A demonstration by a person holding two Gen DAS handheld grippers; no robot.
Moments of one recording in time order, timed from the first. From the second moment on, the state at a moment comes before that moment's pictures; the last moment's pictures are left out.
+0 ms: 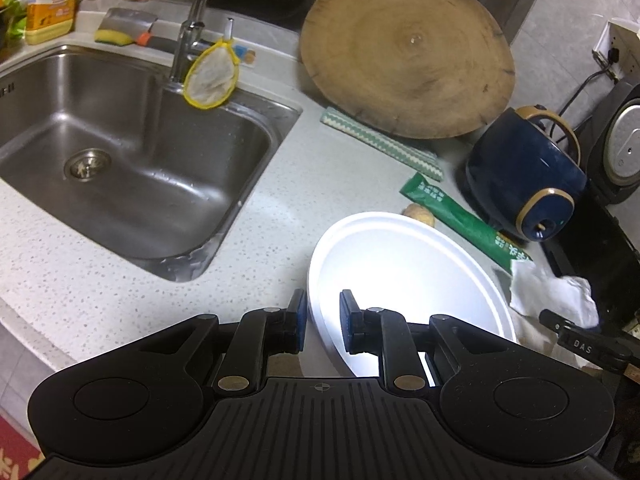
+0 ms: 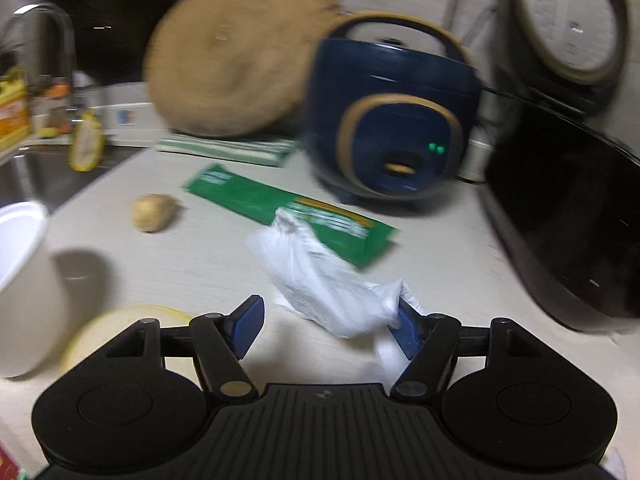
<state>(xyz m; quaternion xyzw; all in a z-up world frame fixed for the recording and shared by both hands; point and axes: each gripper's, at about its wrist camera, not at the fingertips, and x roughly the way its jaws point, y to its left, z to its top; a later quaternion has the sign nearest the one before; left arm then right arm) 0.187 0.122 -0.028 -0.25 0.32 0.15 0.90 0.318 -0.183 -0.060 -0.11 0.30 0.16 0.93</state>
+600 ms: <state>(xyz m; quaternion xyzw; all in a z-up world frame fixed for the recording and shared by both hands) 0.185 0.117 -0.026 -0.24 0.33 0.15 0.90 0.376 -0.159 -0.084 -0.02 0.37 0.17 0.91</state>
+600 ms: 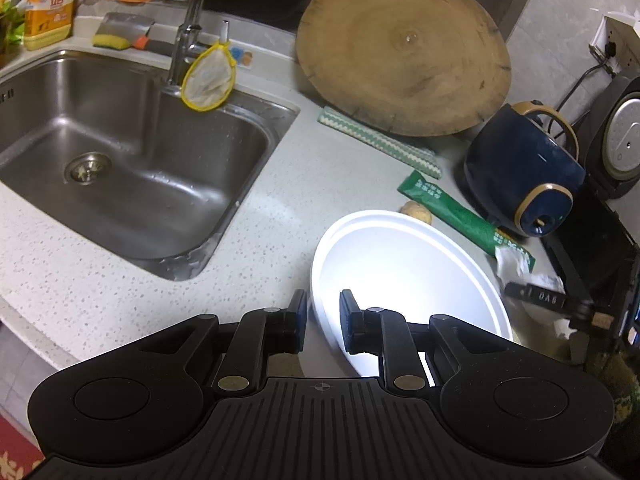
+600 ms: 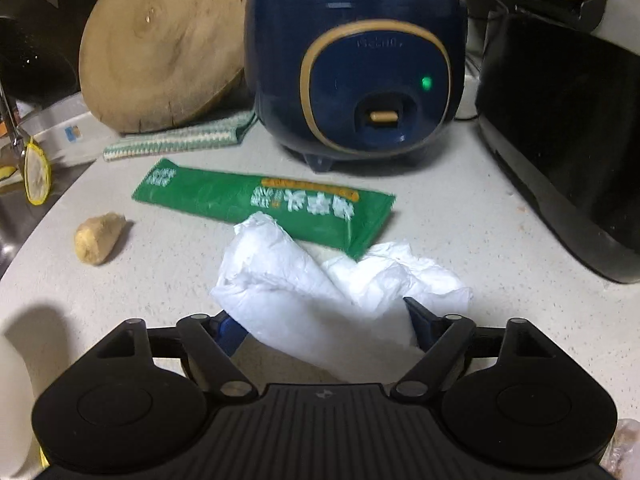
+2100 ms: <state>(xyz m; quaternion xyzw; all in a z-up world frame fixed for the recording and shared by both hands) 0.182 0.115 -0.027 -0.23 0.32 0.13 0.91 0.278 -0.160 -0.034 -0.12 0.25 0.23 0.93</state>
